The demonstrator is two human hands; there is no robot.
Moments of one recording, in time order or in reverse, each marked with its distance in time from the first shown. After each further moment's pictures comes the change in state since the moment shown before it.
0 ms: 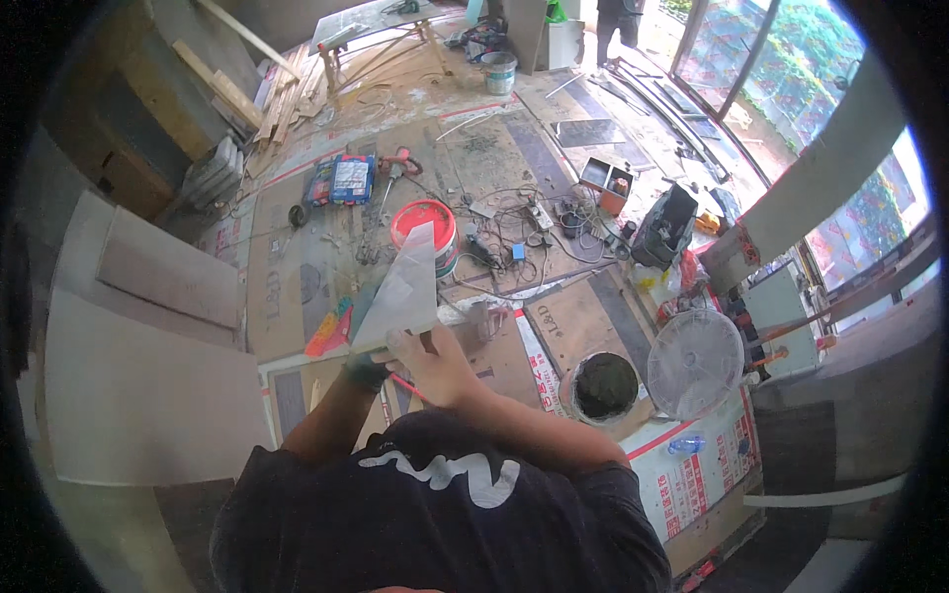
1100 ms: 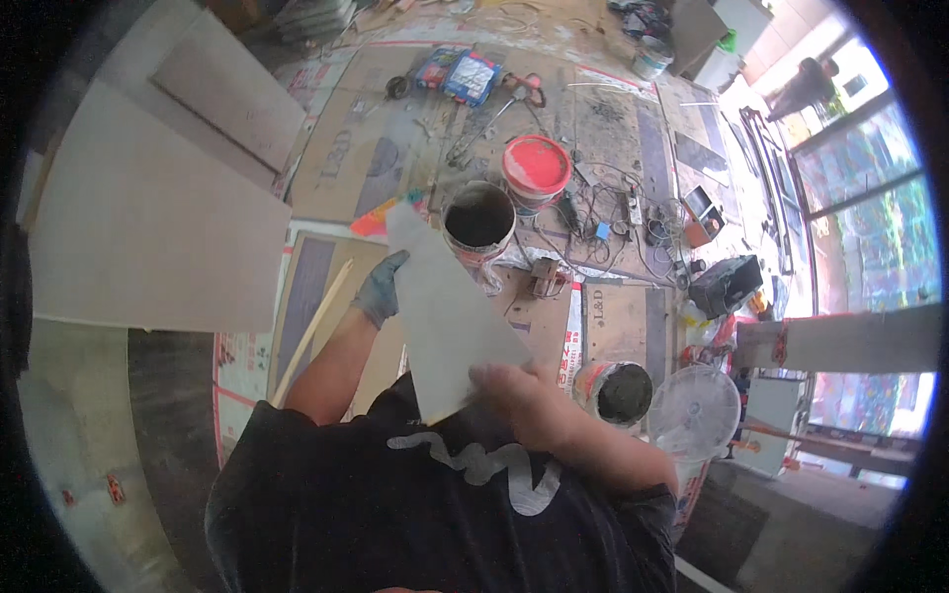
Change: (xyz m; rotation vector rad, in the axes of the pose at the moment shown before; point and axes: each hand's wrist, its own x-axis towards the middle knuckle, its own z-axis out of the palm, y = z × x) left_hand -0.213 0.180 -0.238 0.002 0.414 0.139; right_hand 0.246 0.089 0.274 -0.937 -0.218 -0.487
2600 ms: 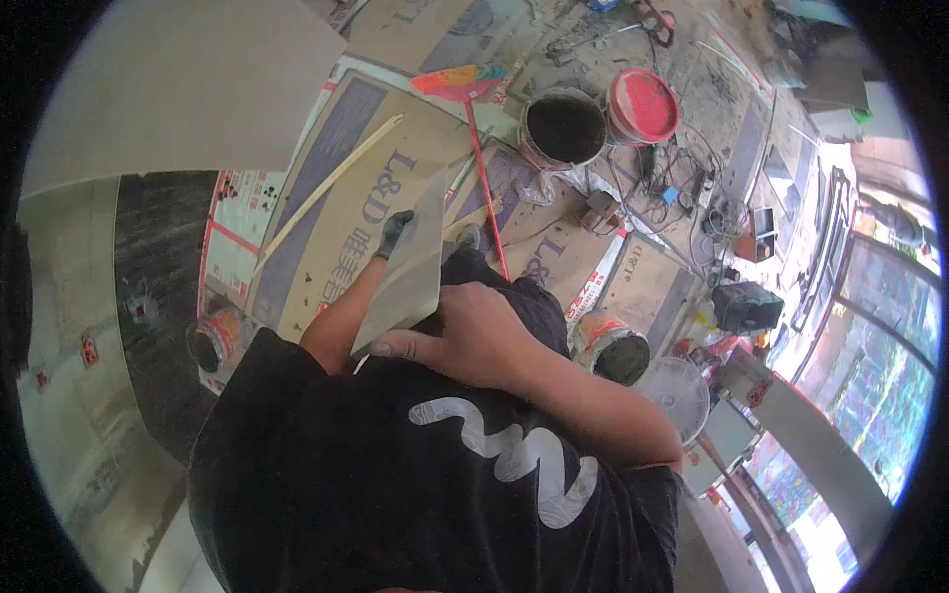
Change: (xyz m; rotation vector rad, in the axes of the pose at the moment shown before) left_hand -0.173 -0.193 -0.314 -0.359 0.741 -0.069; right_hand -0.002 0.056 0.160 0.117 -0.469 0.500
